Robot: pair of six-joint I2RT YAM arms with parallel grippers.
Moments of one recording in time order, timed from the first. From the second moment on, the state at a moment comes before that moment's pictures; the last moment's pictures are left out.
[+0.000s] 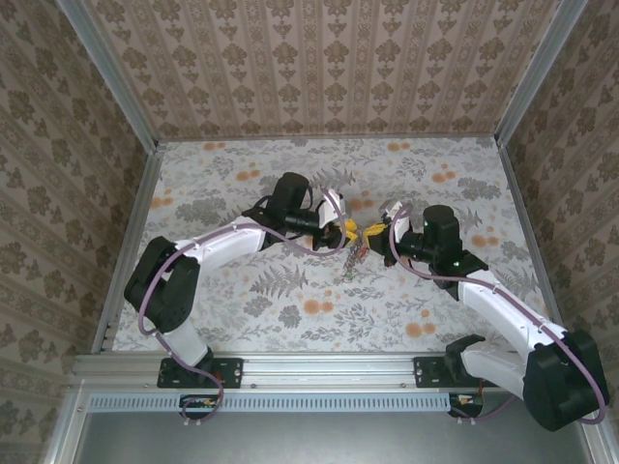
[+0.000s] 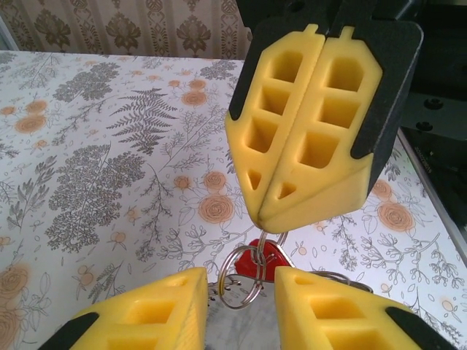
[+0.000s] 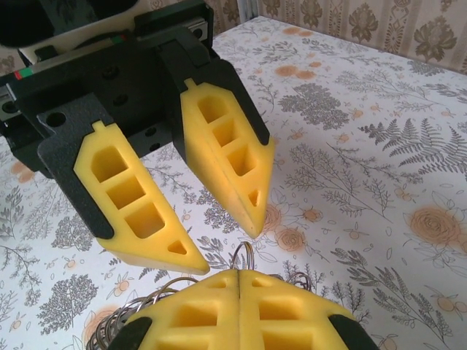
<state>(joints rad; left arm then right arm) -0.71 1.69 1.13 -0.02 0.85 0.43 0.32 1.07 0.58 0.07 -0.58 -0.10</state>
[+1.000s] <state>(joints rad) -0.69 1.87 1.49 -0.60 0.95 0.77 0.33 1.07 0.58 0.07 -0.58 -0.13</state>
